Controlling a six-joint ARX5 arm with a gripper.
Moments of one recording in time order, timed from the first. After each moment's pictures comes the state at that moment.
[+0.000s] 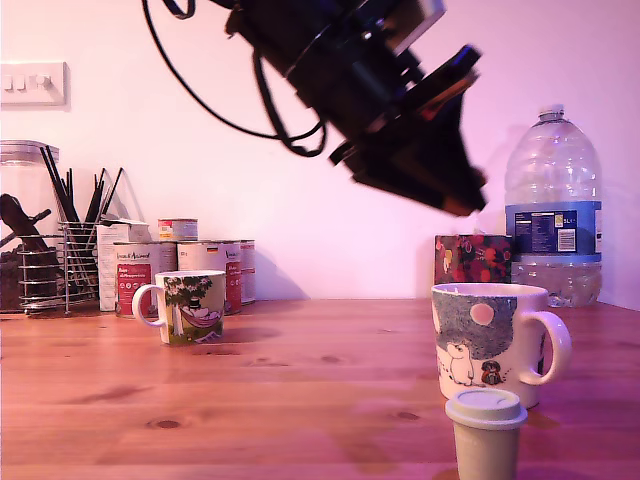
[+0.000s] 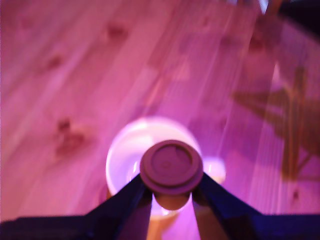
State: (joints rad) arm -0.87 1.81 1.36 -0.28 0.30 0.15
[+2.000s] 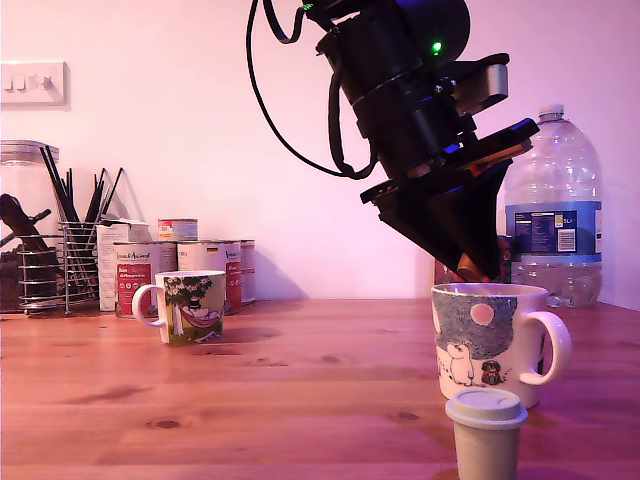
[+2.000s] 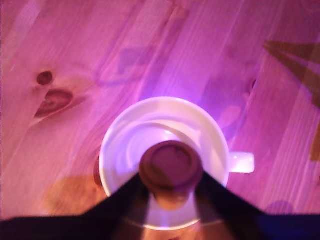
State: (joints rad) arm -0.90 2.12 1.82 -0.77 0.19 0.15
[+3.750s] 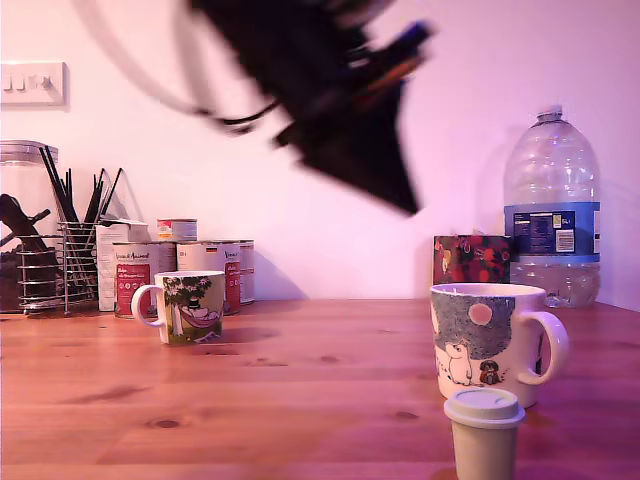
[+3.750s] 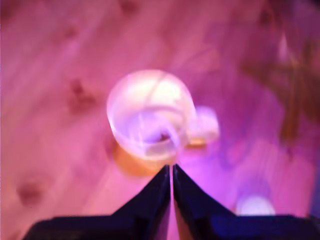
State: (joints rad) arm -0.89 1.58 1.11 -0.32 0.19 0.13
